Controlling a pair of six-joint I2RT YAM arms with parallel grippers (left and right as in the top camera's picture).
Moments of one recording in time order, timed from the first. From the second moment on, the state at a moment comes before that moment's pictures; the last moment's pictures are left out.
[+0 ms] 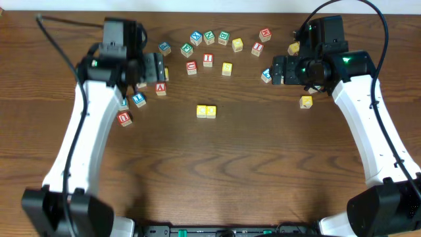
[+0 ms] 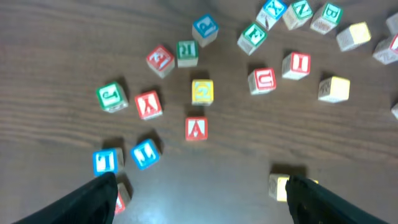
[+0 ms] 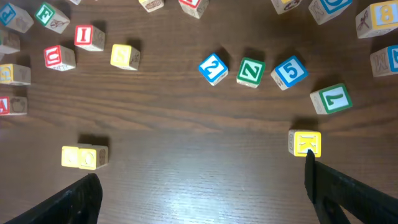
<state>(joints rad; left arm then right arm) -0.12 1.65 1.58 -0.92 0.00 -0.19 0.17 1.67 1.57 -0.94 -0.11 0.20</state>
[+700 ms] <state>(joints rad) -0.12 2.30 2.28 -1.12 -0.04 -0.19 0.17 1.67 1.57 -1.01 -0.11 0.20</state>
